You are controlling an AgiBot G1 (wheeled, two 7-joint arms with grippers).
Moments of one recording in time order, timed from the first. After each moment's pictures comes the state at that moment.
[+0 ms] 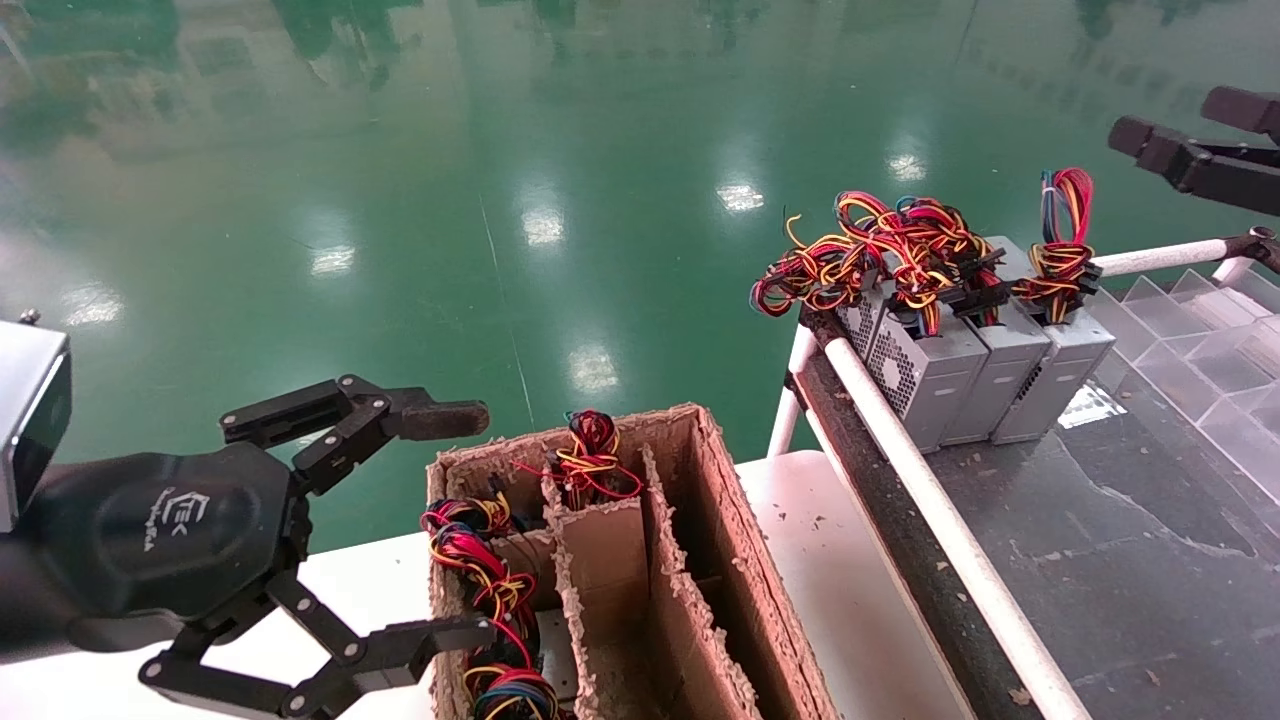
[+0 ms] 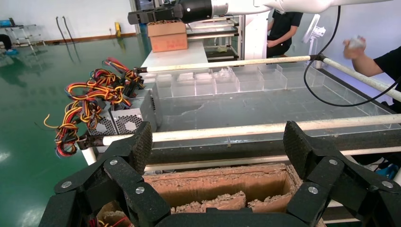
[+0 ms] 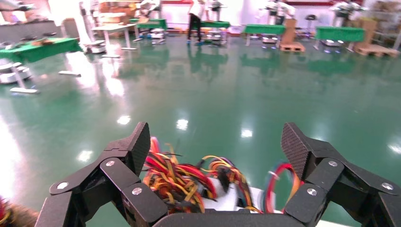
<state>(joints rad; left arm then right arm) -1.10 0.58 0.37 -1.27 0.67 1.46 -0.14 1.71 -0.71 -0.32 0.17 -1.11 -1.32 -0.06</state>
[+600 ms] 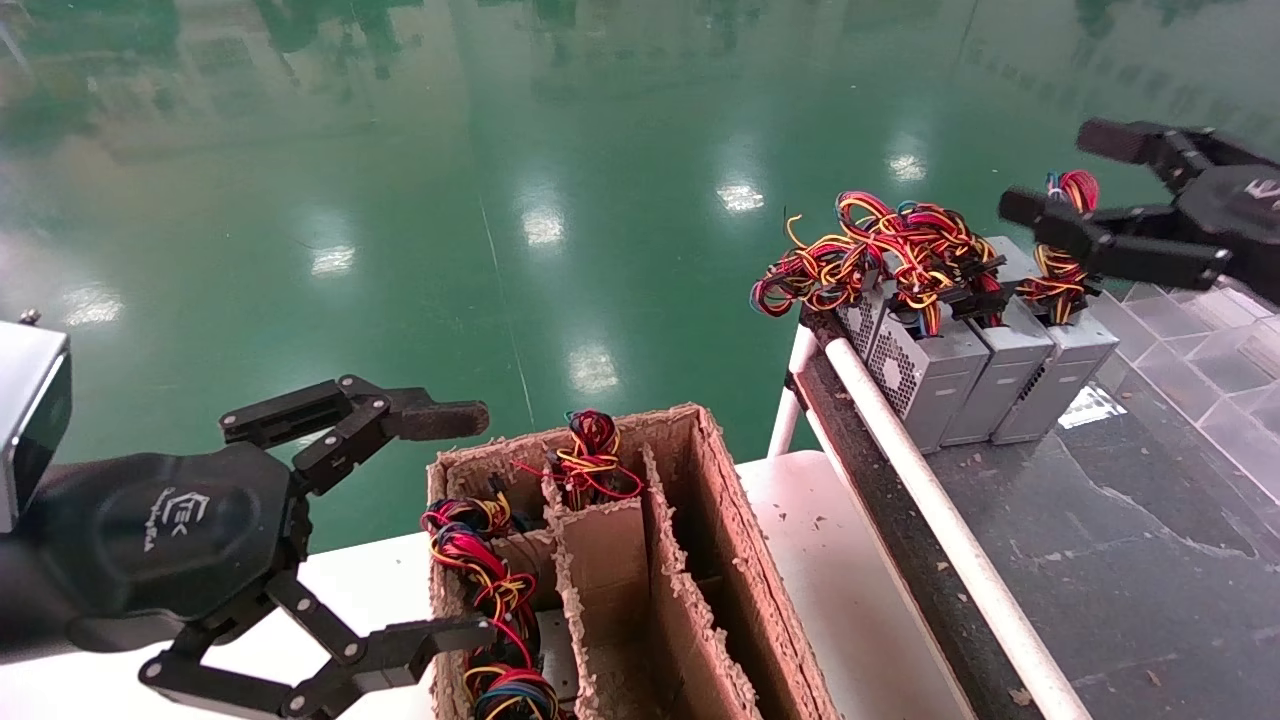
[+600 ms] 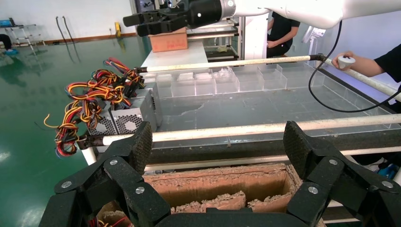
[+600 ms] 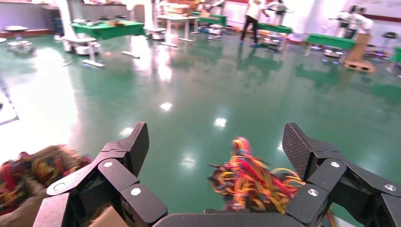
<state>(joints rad) -1.10 0.58 0.37 -1.27 0.67 1.46 -0.14 1.49 -0.68 -0.30 0.56 -0.98 -1.38 0.02</state>
